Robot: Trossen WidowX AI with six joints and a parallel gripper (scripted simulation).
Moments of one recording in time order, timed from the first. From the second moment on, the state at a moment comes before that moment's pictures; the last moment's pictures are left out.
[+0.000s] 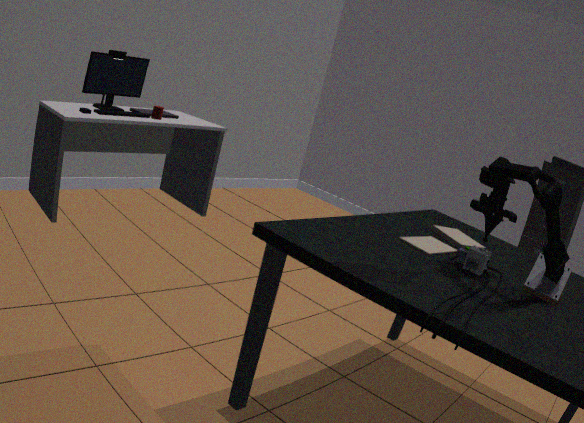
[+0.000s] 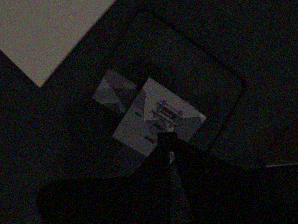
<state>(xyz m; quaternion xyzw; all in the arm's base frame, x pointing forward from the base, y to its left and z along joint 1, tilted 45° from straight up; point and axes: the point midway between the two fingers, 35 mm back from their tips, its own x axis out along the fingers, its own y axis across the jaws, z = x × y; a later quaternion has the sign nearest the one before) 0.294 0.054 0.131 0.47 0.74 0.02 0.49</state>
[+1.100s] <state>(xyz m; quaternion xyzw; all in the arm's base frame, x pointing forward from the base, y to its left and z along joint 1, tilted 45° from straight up) 0.294 0.055 0.131 0.60 0.70 -0.22 0.32</state>
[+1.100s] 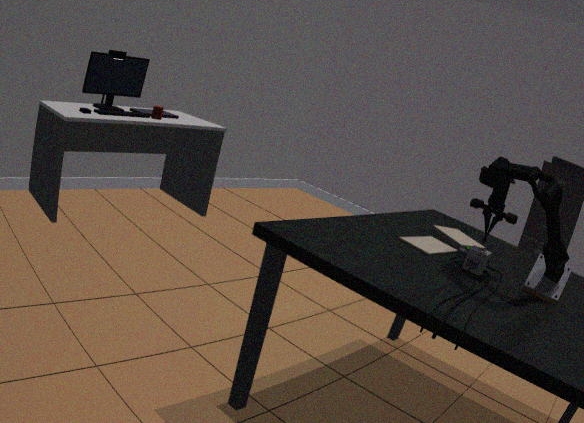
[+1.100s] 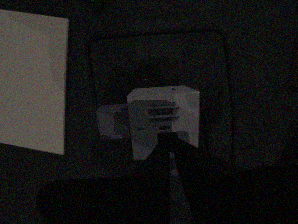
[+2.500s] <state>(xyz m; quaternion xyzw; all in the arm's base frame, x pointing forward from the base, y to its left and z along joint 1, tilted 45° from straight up) 0.294 0.056 0.127 0.59 0.70 -0.23 0.33</state>
